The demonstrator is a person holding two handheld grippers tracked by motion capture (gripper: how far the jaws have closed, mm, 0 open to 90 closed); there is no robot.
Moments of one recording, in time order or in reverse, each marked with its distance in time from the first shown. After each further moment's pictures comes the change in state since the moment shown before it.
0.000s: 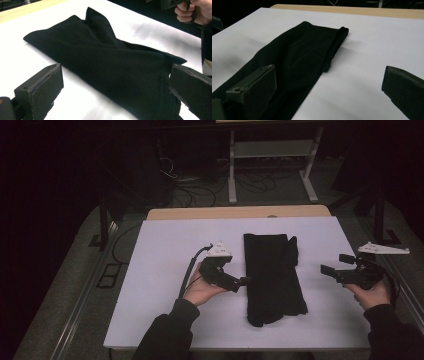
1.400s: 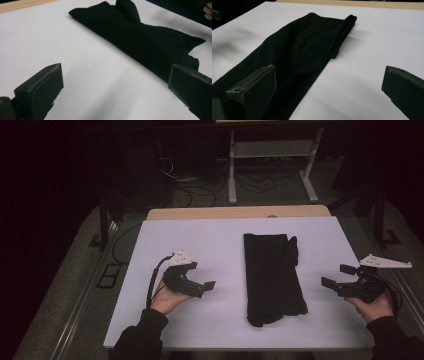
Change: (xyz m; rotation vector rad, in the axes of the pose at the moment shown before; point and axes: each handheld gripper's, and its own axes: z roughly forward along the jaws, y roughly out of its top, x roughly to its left) left arm 0.036 -0.057 -0.070 -0.014 0.110 -0.073; right arm 0.014 -0.026 -0.012 0.012 0.007 -0.015
